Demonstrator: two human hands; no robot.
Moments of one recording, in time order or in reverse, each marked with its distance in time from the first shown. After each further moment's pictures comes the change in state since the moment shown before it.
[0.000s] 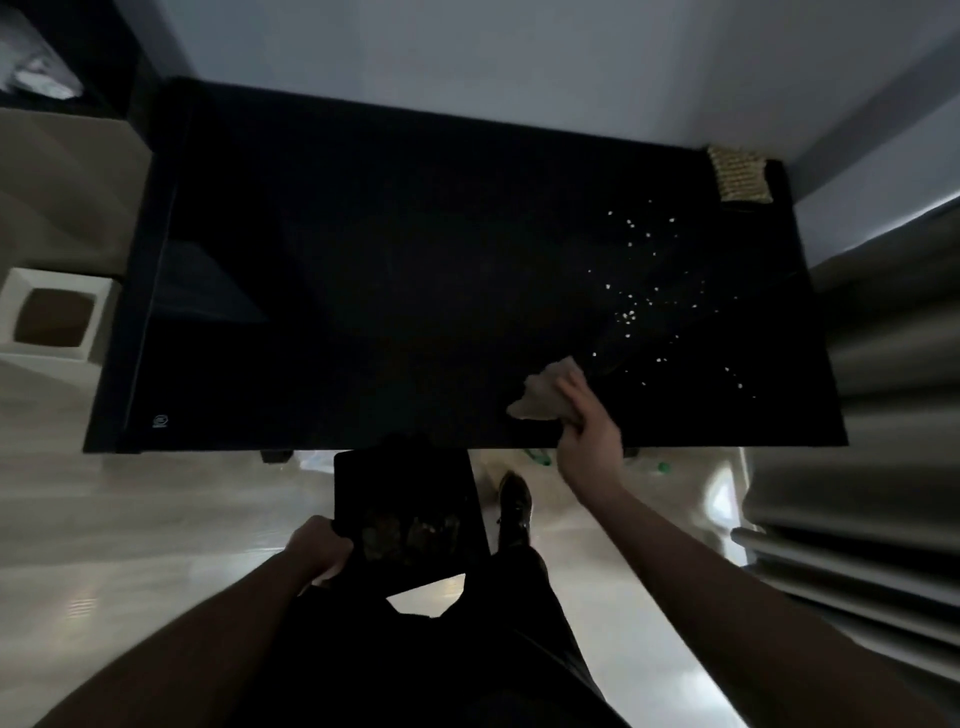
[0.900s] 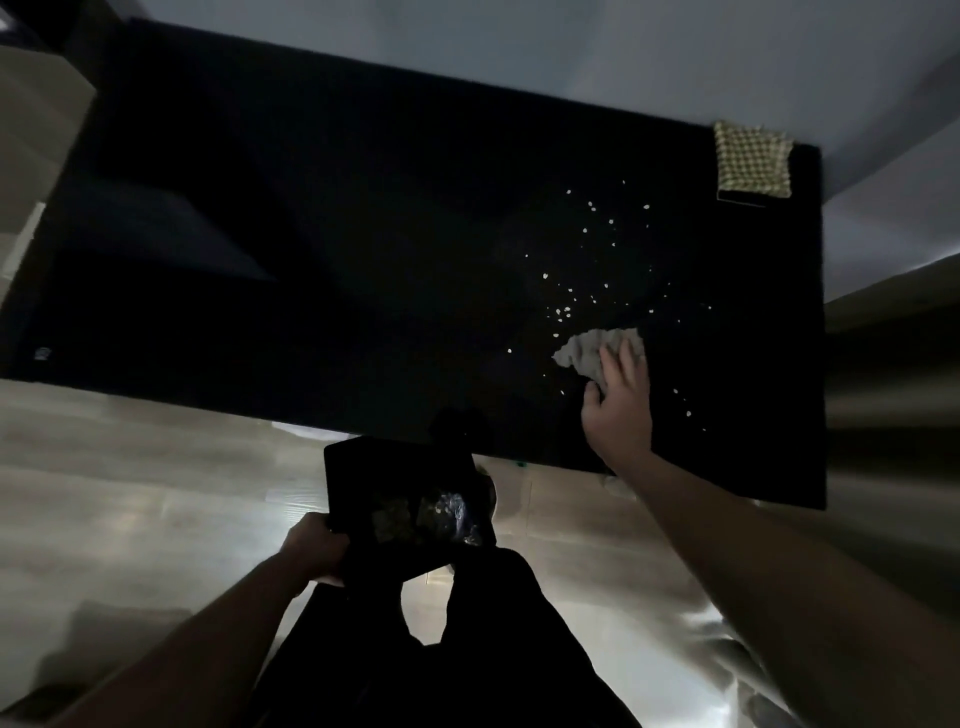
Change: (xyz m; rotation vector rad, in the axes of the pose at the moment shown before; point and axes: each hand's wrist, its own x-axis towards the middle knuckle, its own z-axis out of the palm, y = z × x) left_hand -0.055 0.156 0.159 -0.292 0.210 -0.131; right_hand 0.156 0.186 -0.119 -0.381 -0.100 -0.145
